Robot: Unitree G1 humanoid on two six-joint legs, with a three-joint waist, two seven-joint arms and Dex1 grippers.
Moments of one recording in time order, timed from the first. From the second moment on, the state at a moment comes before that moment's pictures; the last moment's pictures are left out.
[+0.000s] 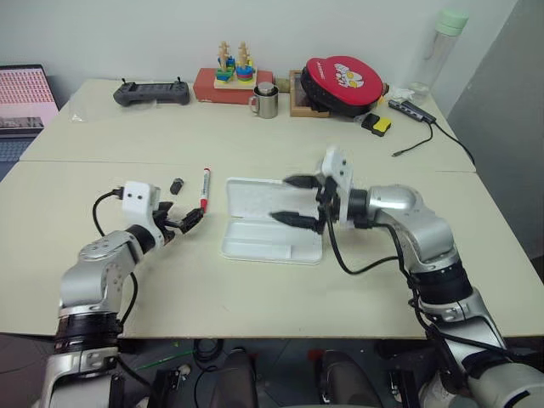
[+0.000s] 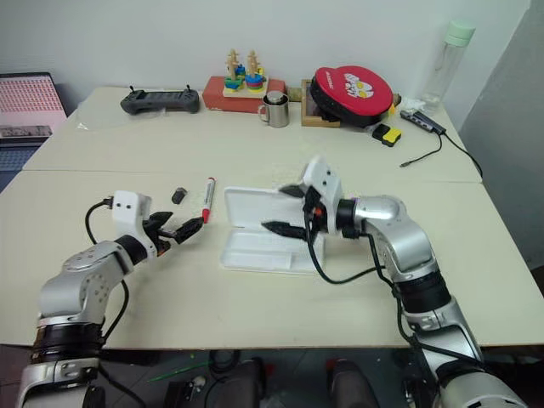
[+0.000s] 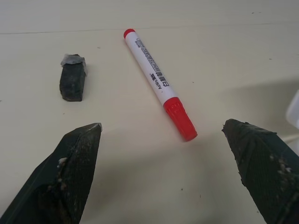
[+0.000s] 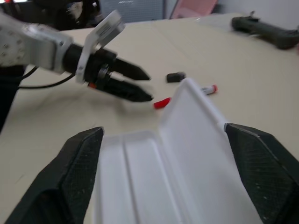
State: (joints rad) left arm -0.40 0.57 0.20 0.20 -0.36 0.56 -0.51; right arm -0.74 -0.29 0.15 -0.04 0.26 0.59 0.88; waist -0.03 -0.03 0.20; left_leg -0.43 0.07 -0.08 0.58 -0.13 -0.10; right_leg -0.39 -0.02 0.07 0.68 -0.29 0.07
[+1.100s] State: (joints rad) left arm -0.56 0.49 0.14 0.43 -0.22 0.45 -0.47; right arm -0.80 -0.30 0.14 -0.08 0.31 0.62 0.81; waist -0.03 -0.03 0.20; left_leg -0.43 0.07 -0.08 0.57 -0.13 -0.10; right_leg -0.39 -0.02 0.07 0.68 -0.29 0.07
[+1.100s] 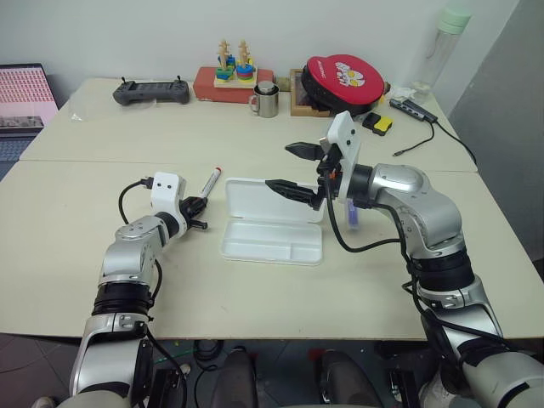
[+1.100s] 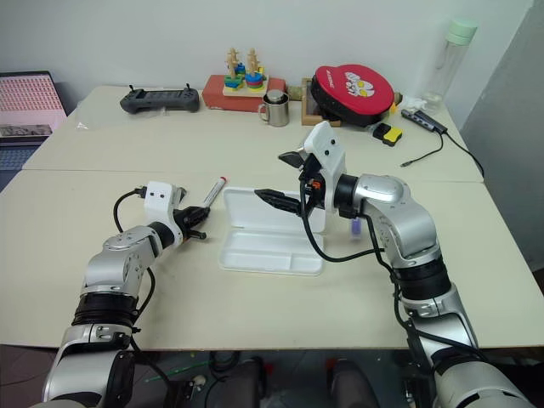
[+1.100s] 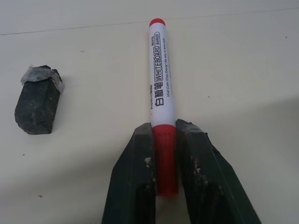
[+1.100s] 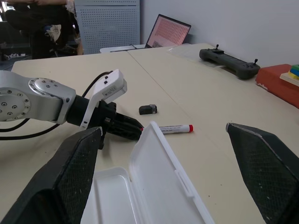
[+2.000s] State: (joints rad) left arm -0.62 0.78 -0.25 0.08 -0.25 0.22 -1.31; right arm -0.56 -0.61 -0.01 -0.42 0.57 0.77 0.89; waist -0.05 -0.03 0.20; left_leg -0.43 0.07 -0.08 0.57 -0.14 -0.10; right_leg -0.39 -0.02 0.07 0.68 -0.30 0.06
